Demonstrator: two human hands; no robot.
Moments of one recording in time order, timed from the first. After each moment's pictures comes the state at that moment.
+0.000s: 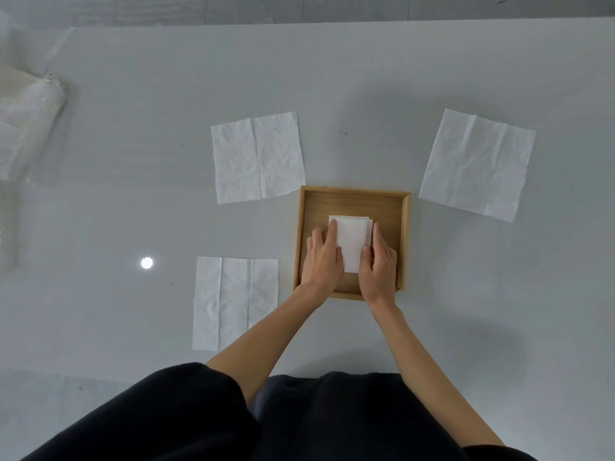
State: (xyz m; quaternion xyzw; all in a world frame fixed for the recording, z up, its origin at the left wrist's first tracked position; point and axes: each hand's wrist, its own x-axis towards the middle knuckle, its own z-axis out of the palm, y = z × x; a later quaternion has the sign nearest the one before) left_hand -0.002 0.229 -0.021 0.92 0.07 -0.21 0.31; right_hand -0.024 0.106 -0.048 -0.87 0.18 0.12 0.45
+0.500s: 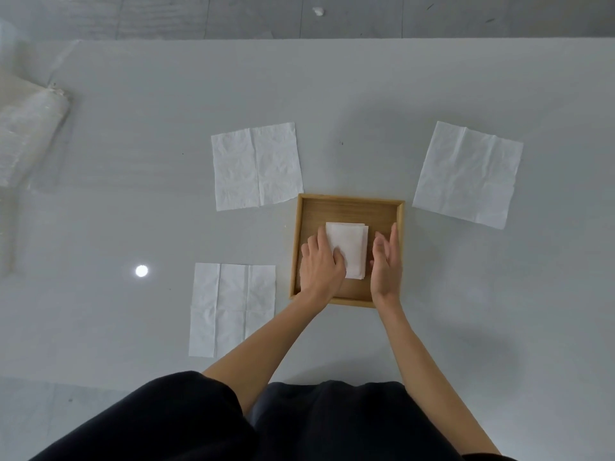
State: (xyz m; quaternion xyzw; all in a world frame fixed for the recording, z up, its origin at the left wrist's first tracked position) left_hand -0.002 0.221 -0.008 0.92 0.13 -0.18 0.32; right_hand -0.005 0.099 -0.022 -0.70 0.31 0.09 0.64
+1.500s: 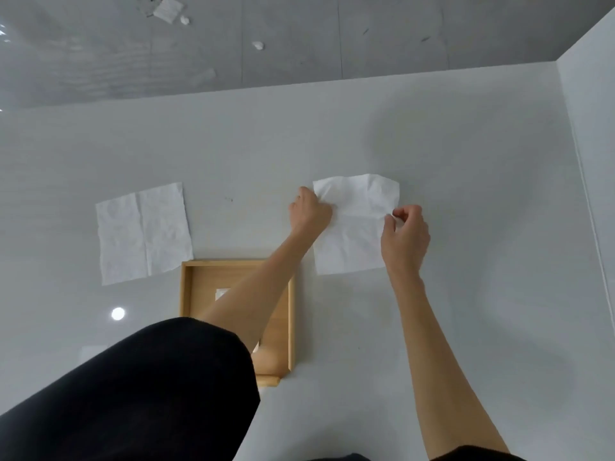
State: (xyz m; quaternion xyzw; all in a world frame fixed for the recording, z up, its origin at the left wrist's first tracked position) left_hand 0.242 0.009 -0.032 0.88 0.21 -0.24 0.34; right_hand 0.167 -0.149 -0.032 -0.87 0.31 -0.02 0.38
